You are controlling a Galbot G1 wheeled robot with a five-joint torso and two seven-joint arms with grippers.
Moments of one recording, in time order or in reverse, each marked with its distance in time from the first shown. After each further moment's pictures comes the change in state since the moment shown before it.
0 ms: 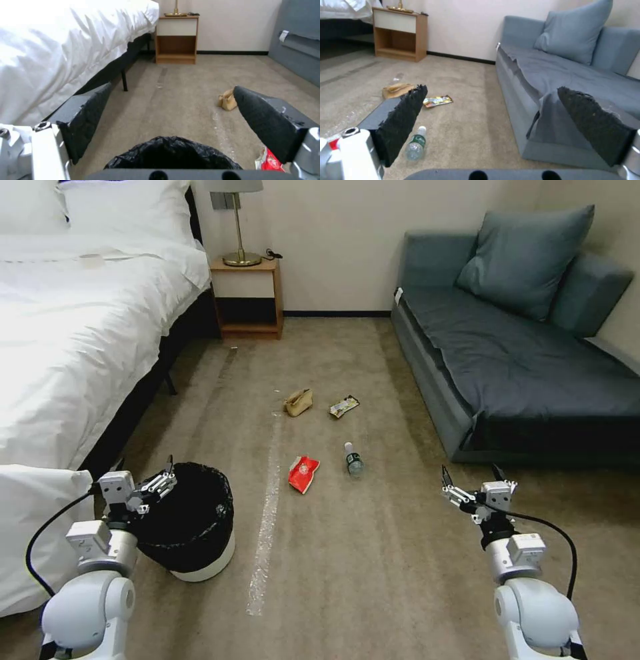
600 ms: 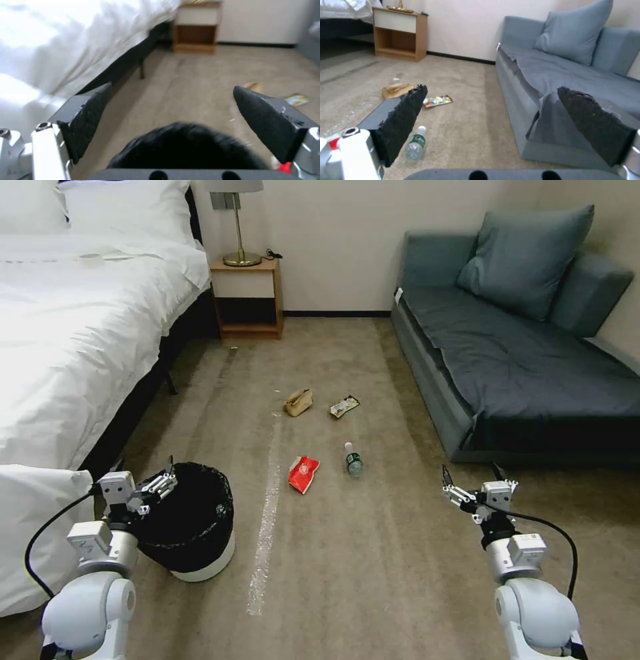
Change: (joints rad) left arm 0.022 -0.020 0.001 -0.029 -0.004 0.078 -0.131; right arm 0.001 -0.002 0.001 -0.005 0.000 0.003 -0.002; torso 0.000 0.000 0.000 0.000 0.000
